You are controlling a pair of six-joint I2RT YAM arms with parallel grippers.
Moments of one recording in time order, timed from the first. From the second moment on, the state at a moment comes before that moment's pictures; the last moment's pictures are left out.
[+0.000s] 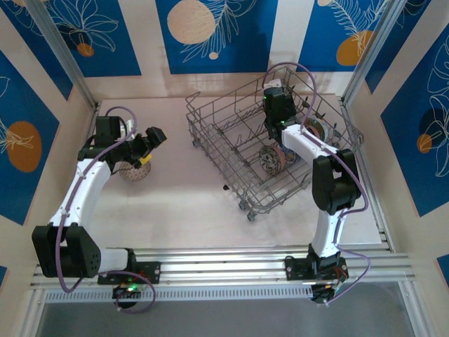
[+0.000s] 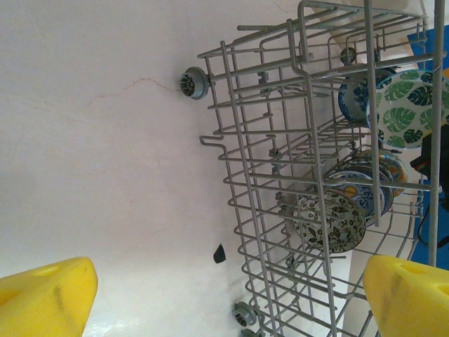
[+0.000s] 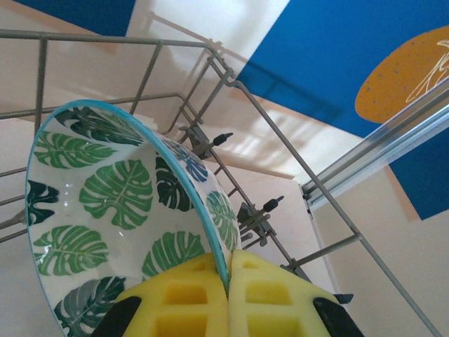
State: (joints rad) left arm -0.02 1.31 1.13 -0.65 0.56 -0.68; right arm 0.33 1.90 1.46 0.02 0.67 -0.30
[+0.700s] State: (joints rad) left arm -0.02 1.31 1.11 -0.64 0.56 -0.68; right arm 0.42 2.01 1.45 0.17 0.77 -0.50
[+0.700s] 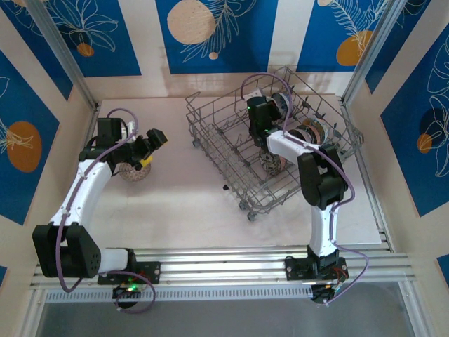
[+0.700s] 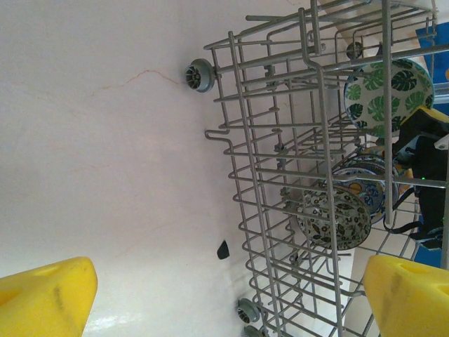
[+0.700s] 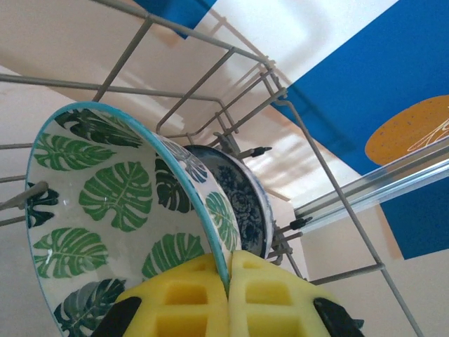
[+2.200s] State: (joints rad) left arm 0.30 1.29 1.04 -0.92 0.36 -0.52; right arm 0.41 1.51 1.42 -0.49 0.37 0.00
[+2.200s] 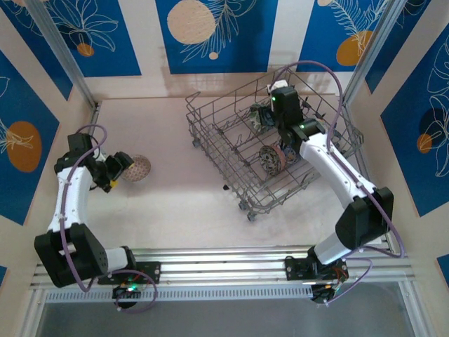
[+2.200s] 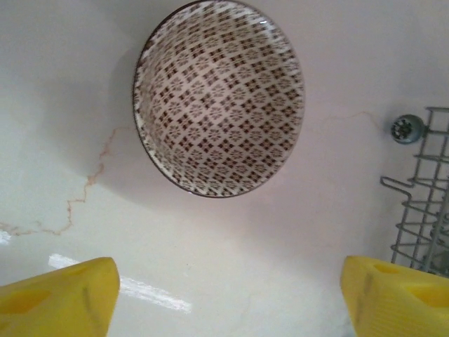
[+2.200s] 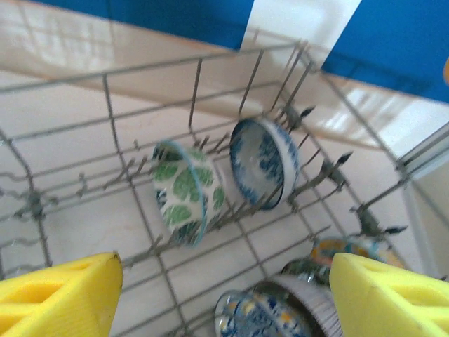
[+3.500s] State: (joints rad) left arm 0.31 1.58 0.95 -0.69 0.41 -0.52; right arm 0.56 1.31 1.27 -0.67 0.27 0.17
